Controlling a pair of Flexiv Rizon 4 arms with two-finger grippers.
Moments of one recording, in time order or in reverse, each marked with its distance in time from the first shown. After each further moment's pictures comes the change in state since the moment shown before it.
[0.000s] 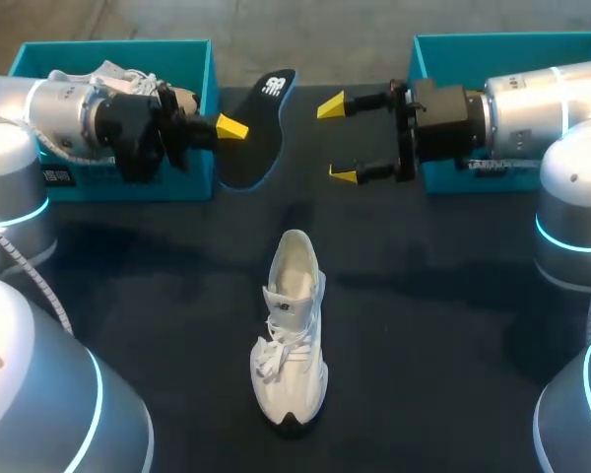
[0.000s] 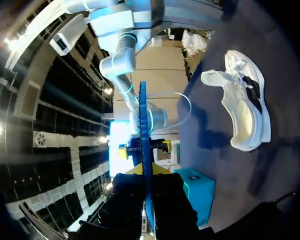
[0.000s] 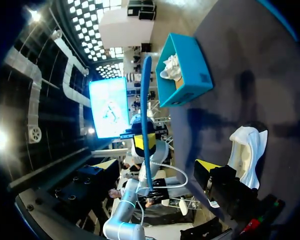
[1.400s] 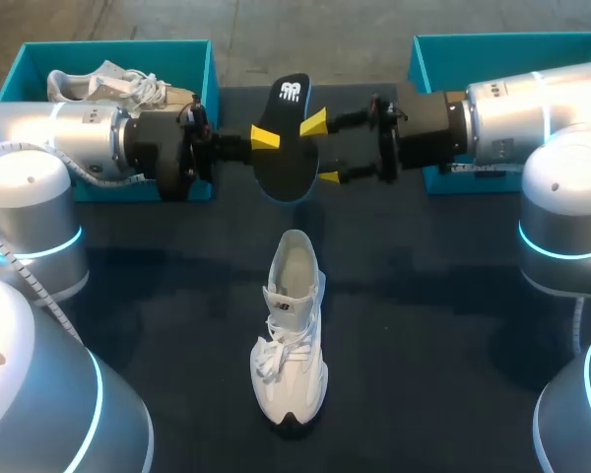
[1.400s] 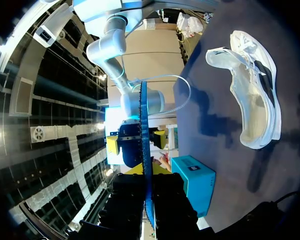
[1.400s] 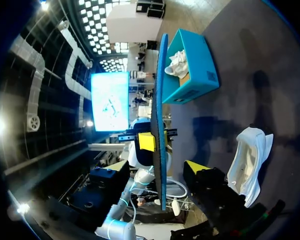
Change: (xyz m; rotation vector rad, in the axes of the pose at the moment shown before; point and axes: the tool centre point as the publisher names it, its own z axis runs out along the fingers) left arm 0.009 0.001 0.040 -0.150 0.024 0.015; right arm 0.001 -0.017 0.023 0.021 -0.012 -0.087
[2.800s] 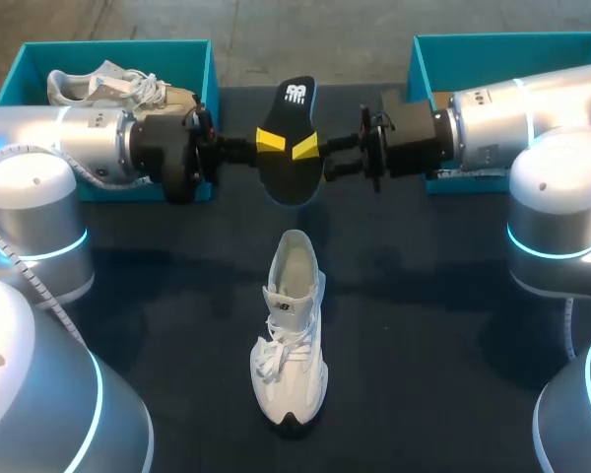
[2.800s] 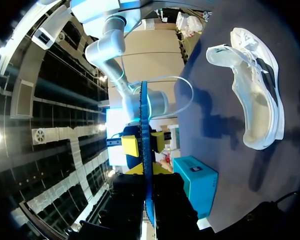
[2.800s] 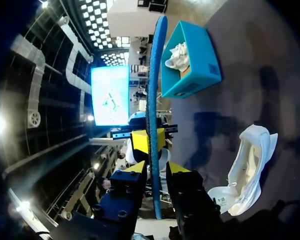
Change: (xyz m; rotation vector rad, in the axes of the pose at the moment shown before) left arm 0.001 -0.004 0.007 0.006 -0.010 0.016; right arm -0.010 -0.005 0.015 0.047 0.012 -0.011
